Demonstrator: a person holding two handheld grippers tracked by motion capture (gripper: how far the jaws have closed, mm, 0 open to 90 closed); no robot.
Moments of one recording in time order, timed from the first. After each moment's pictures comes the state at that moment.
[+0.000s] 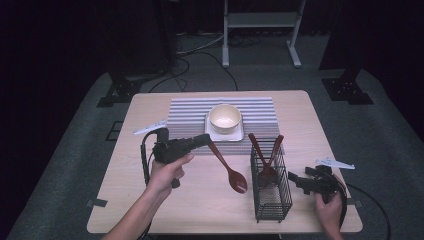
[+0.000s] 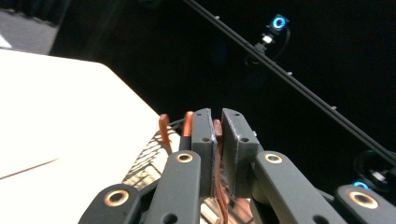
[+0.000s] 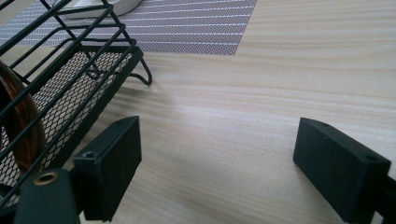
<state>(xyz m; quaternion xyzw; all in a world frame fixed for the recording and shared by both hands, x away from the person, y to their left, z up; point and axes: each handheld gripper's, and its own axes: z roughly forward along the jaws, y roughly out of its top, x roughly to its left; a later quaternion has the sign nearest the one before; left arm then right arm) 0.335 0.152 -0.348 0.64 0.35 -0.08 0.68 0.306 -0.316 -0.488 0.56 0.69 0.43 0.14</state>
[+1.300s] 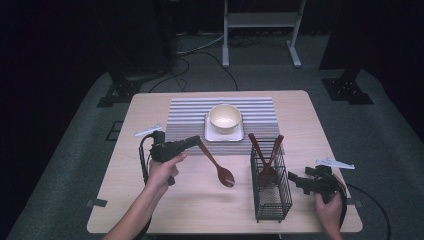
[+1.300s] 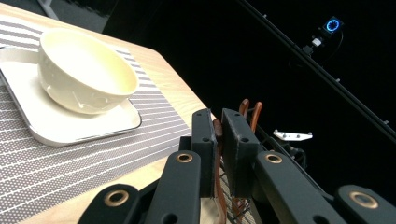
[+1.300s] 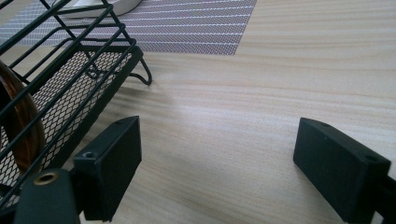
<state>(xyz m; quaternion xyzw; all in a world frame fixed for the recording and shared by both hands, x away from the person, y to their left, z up) 0.365 0.175 -0.396 0.63 0.42 -0.06 0.65 0.306 -0.316 -0.488 0.56 0.69 0.43 0.14</state>
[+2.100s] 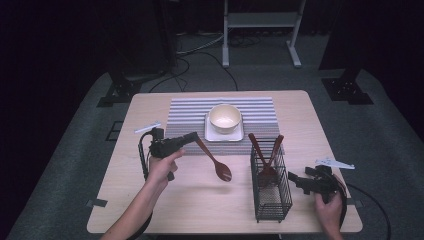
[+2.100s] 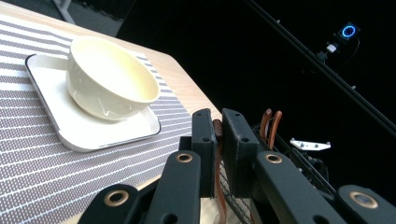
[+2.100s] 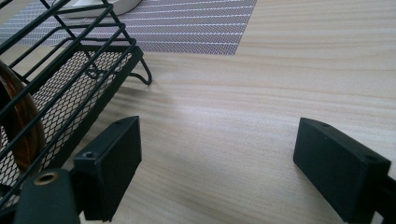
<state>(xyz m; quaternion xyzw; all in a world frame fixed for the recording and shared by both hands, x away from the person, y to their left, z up) 0.381 0.178 -0.399 0.63 0.43 -0.05 0.65 0.306 -0.316 -0.488 0.56 0.69 0.43 0.14</state>
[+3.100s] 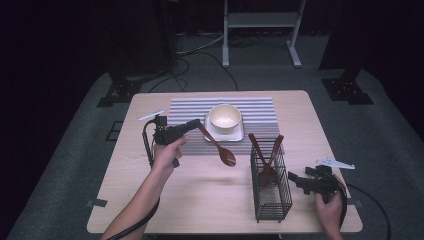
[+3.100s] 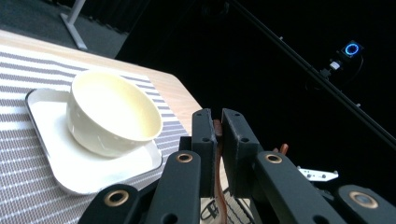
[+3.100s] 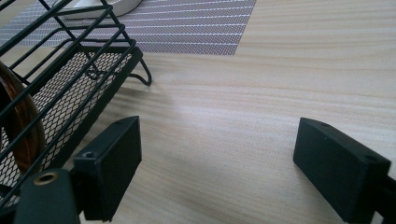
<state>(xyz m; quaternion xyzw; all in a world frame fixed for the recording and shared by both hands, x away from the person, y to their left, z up) 0.410 0.166 -0.380 0.61 0.44 -0.04 0.66 0.306 -0.316 -0.488 0.56 0.69 0.43 0.14</state>
